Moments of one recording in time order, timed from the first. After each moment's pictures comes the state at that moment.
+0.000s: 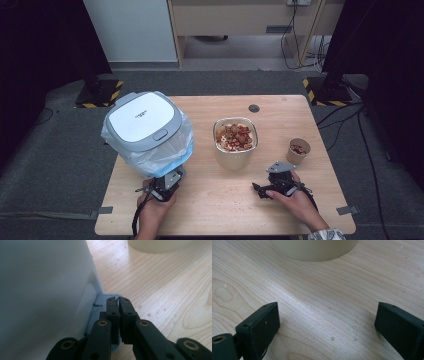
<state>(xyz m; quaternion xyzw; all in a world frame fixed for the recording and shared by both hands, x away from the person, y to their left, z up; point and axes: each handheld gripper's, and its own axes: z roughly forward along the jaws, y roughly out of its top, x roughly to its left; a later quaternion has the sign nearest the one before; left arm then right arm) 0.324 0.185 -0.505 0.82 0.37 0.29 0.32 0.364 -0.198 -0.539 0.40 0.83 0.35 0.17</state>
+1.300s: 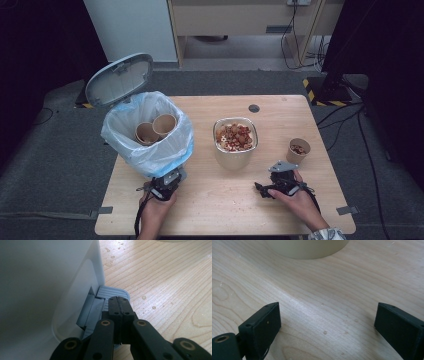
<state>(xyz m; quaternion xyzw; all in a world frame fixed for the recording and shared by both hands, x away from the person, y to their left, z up) 0.333 0.192 -0.521 0.81 0.42 0.24 0.33 0.364 -0.204 -0.534 0.42 0.83 0.34 0.17</state>
